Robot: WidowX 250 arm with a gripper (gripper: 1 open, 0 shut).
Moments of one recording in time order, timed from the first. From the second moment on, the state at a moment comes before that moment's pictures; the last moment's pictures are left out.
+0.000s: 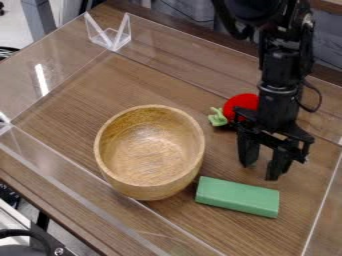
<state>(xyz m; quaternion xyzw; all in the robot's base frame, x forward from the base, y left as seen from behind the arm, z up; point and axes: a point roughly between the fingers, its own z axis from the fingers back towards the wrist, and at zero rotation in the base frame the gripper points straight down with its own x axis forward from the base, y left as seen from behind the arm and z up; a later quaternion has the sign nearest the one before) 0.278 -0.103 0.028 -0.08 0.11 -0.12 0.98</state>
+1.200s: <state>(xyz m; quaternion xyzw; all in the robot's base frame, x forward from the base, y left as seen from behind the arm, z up) 0.283 -0.103 0.023 -0.07 0.09 -0.11 0.99</state>
